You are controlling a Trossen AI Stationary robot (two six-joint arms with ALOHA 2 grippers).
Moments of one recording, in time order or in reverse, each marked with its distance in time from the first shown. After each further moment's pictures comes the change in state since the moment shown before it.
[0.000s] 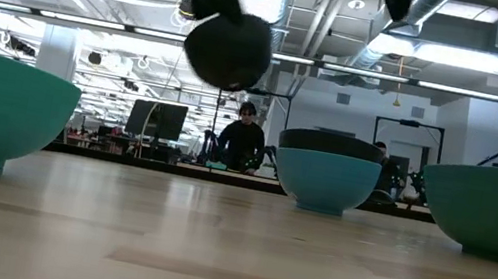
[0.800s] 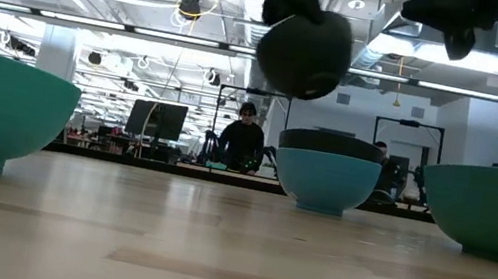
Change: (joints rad) left arm -0.111 0.406 0.479 -0.089 0.043 0.011; right arm 0.072 -0.486 -0.489 0.201 0.103 0.003
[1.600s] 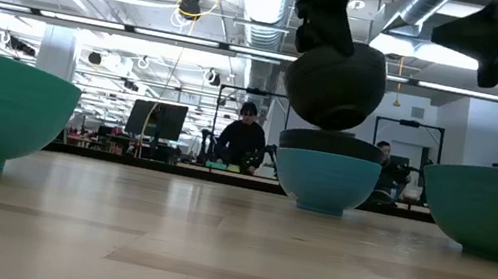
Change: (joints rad) left arm 0.000 0.335 0.411 -0.236 0.089 0.122; right arm -0.002 -0.329 -0.184 -0.035 0.111 0.005
